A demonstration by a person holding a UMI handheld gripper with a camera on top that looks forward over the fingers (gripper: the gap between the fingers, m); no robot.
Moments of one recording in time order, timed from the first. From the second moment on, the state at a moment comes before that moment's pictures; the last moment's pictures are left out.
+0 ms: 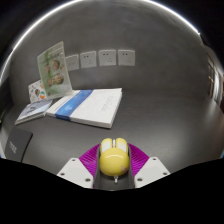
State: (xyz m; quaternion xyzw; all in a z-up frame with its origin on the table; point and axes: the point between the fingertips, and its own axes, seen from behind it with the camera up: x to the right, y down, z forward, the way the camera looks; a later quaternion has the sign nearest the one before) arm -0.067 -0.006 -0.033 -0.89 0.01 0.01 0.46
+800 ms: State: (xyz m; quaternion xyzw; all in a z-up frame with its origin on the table) arm -0.584 -0.100 -0.033 -0.89 0.03 -0.02 0.46
